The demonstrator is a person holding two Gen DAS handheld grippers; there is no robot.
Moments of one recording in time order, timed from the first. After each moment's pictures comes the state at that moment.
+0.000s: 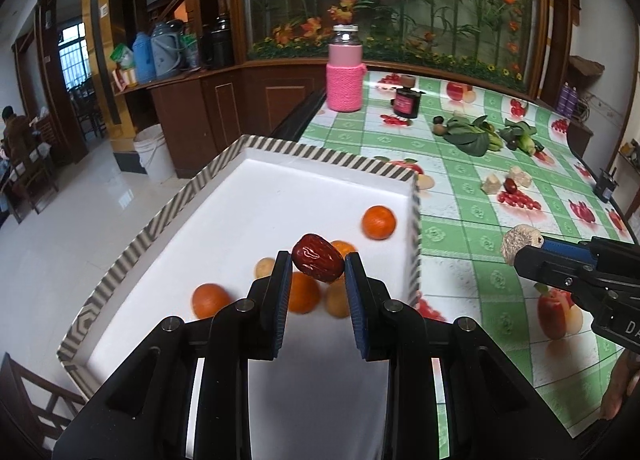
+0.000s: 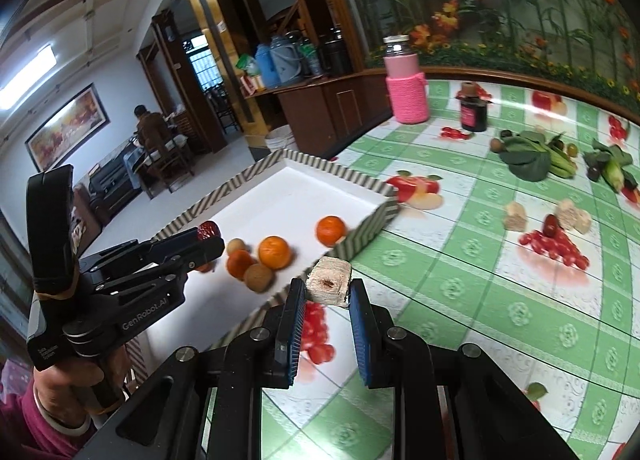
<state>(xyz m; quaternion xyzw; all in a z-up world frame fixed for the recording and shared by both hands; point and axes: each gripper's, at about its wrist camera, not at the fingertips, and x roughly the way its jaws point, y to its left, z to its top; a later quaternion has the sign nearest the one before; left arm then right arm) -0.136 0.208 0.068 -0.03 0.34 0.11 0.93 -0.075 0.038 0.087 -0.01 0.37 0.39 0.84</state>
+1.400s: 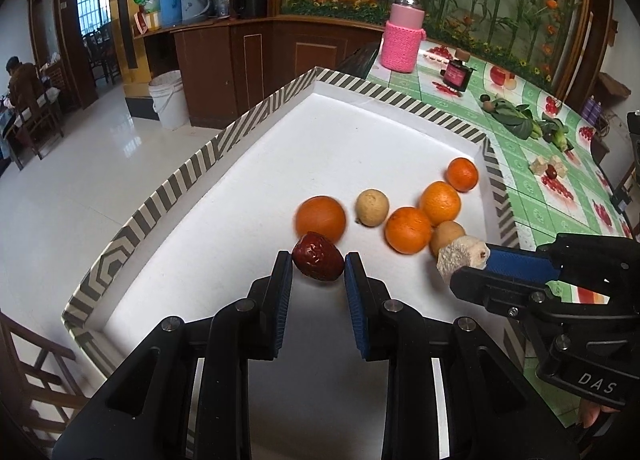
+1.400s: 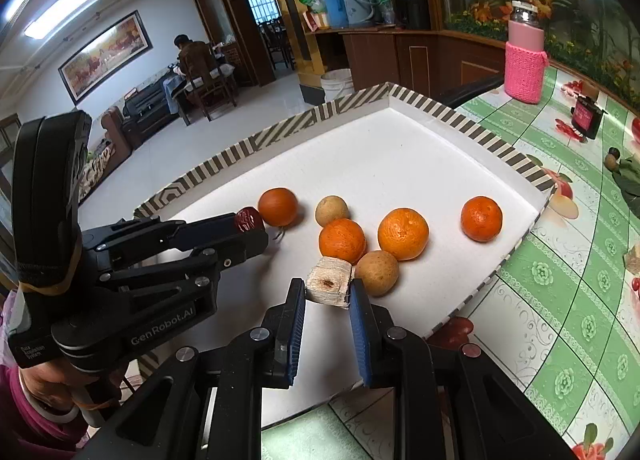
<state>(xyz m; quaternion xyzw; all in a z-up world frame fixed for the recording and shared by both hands) -0.155 0.281 0.031 -0.09 0.40 0.12 0.90 -0.083 0.160 0.048 -0.11 0.42 0.47 0.77</state>
